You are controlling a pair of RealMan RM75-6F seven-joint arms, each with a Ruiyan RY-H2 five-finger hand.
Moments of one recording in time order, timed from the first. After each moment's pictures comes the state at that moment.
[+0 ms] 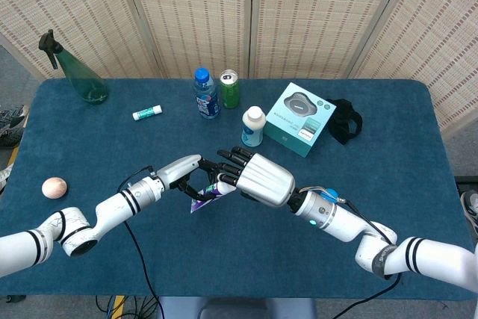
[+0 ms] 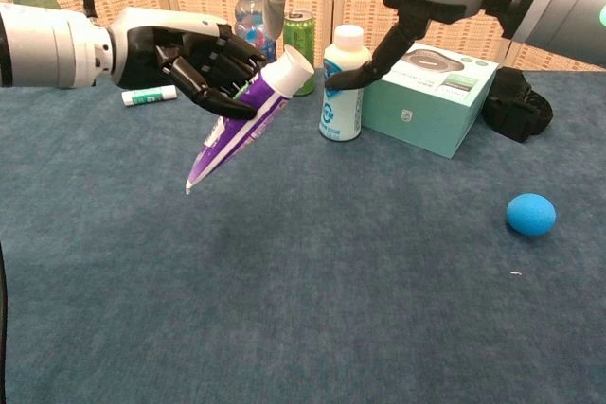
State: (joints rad) left arm -1.00 -1.29 -0.13 -1.46 1.56 0.69 -1.03; right arm 0.87 -1.35 0.19 -1.54 -1.81 1.10 -0.12
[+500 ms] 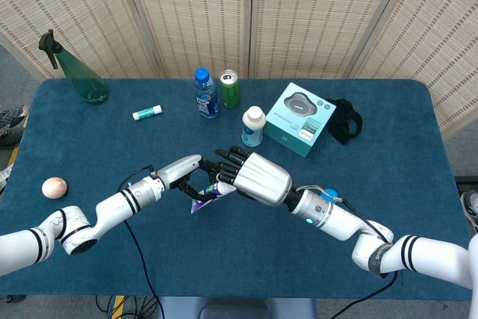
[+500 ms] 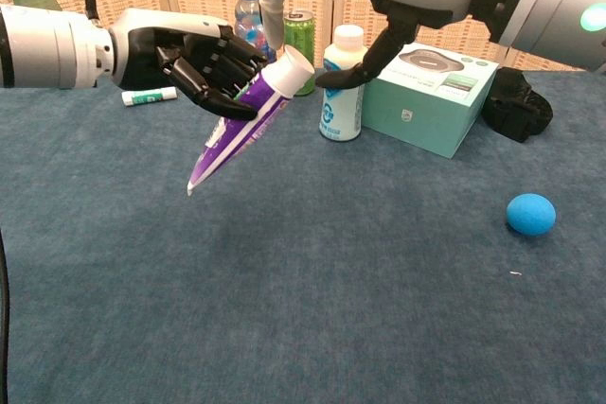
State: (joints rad) left arm -1.02 -1.30 -0.10 -1.45 1.57 0.71 -1.07; right arm 0.89 -1.36 0.17 -1.53 -1.77 1.09 -0.13
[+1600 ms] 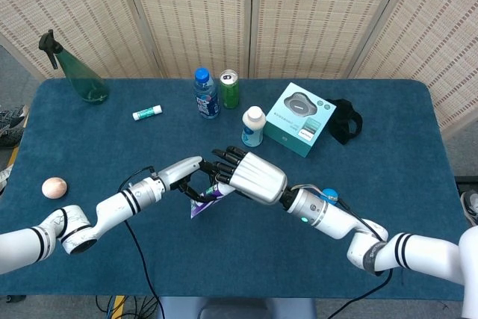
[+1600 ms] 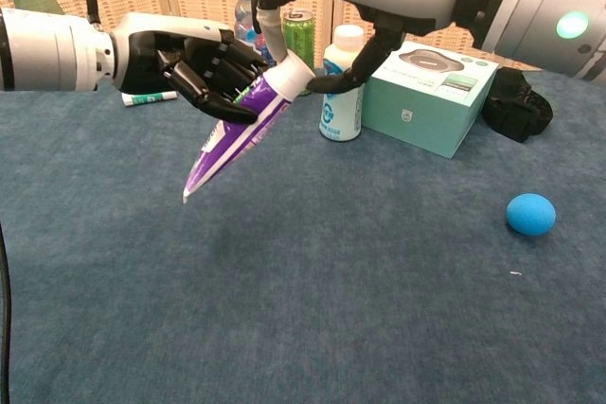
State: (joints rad) left arm -1.05 -1.30 -0.06 -1.43 1.59 0.74 -1.13; right arm 0.92 -1.39 0.15 -1.51 -1.74 1.09 -0.14
